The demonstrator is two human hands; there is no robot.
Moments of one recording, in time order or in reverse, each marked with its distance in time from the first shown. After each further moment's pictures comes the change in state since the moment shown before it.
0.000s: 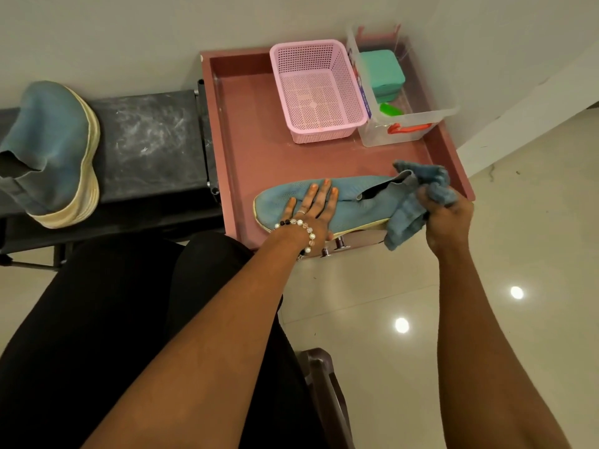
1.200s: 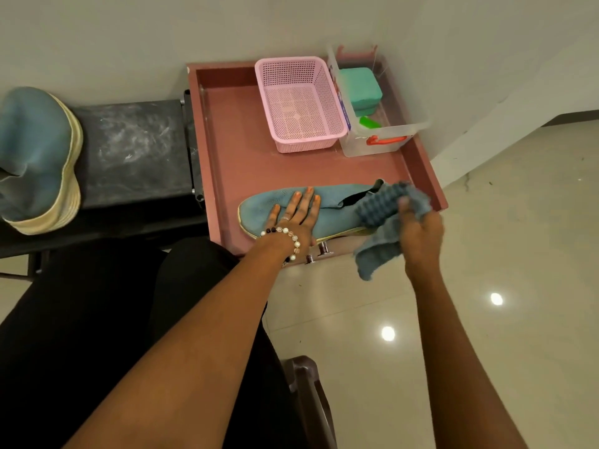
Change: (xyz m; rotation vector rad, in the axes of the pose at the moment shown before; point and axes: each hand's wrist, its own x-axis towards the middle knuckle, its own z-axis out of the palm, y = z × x) left_hand 0.000 0.003 0.003 0.013 0.024 -0.031; right_hand -0.057 -0.042 0.022 -0.466 0.073 -0.082
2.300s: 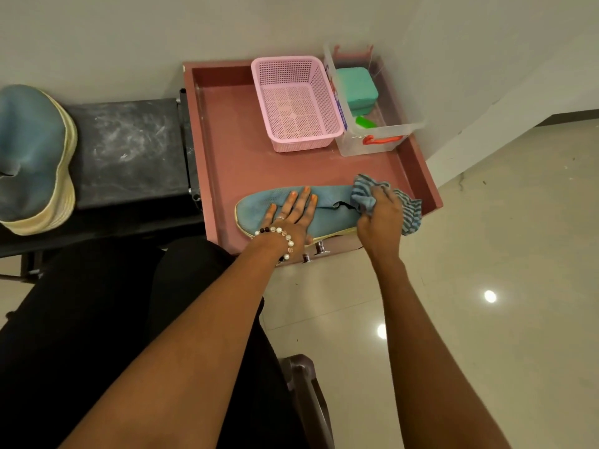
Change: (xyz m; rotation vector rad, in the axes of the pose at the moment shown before) left_hand -0.002 -0.005 0.000 -0.034 0.021 0.044; right_hand 0.017 0.013 0.049 -0.508 -0.113 -0.173
